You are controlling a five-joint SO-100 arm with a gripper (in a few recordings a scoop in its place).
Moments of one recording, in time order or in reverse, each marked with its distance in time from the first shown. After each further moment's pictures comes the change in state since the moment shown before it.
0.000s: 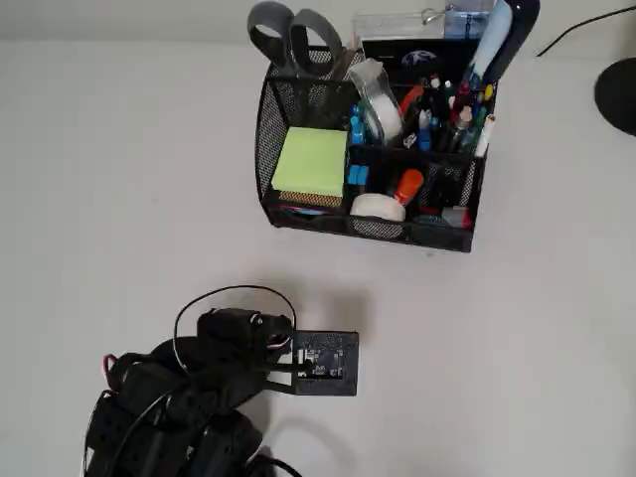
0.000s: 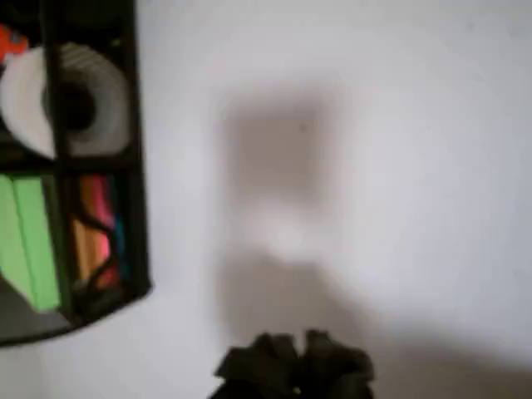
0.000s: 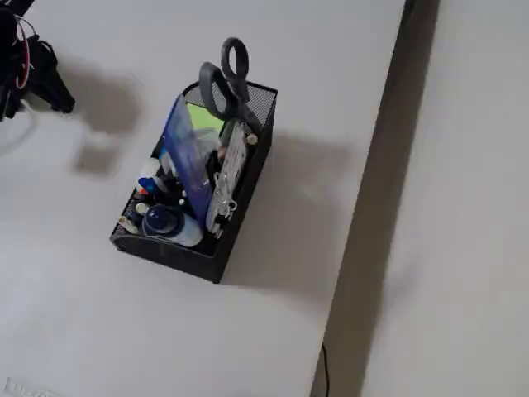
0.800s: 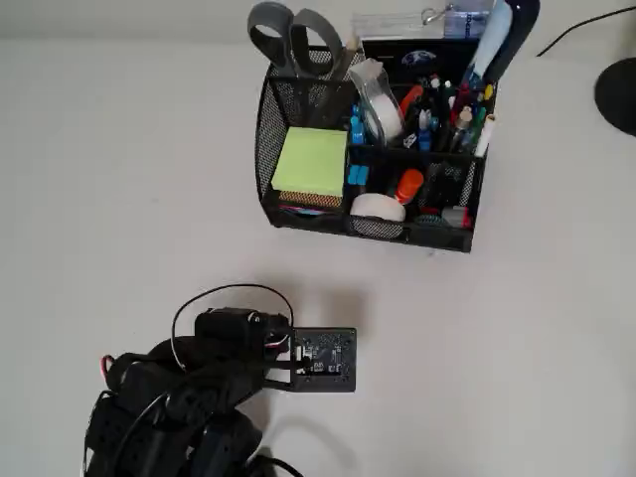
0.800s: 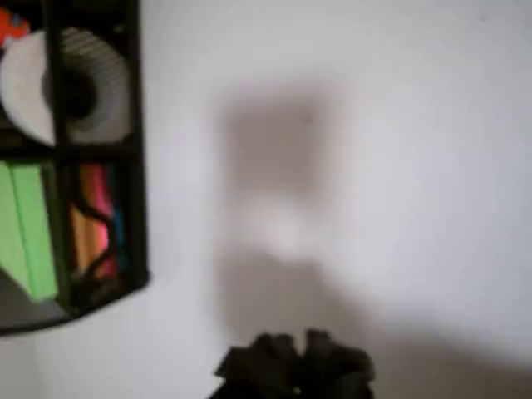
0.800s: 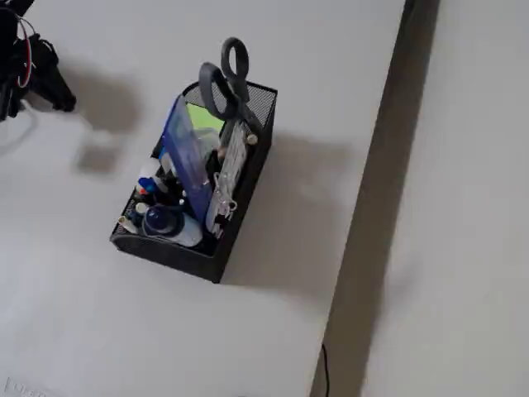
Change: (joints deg) arm -1.1 0.0 0.0 0.0 -0.5
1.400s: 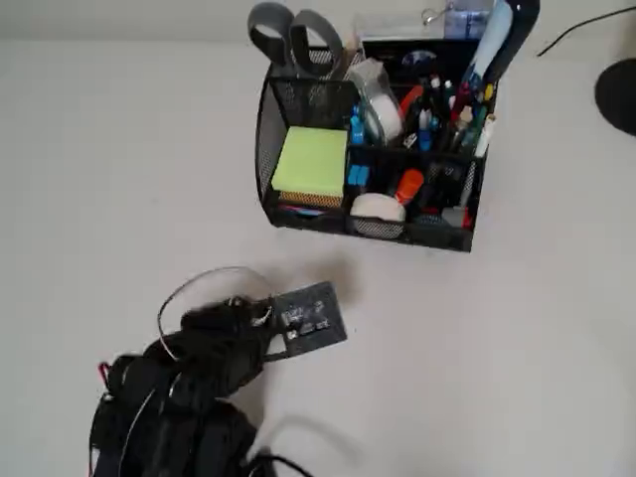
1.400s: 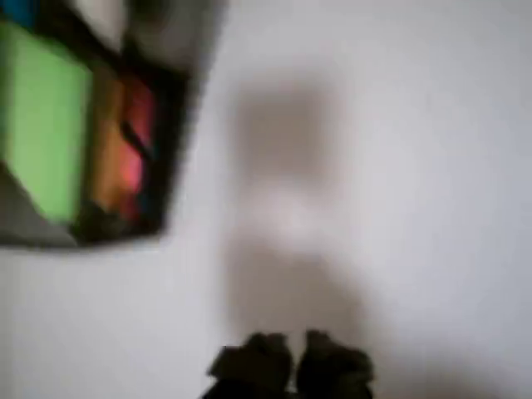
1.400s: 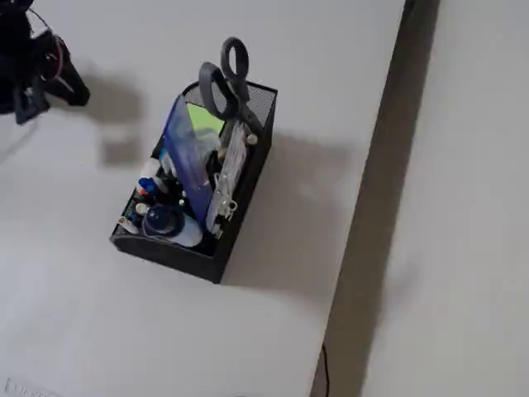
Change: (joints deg) arm -3.6 -2.2 0.1 -13.2 -9.9
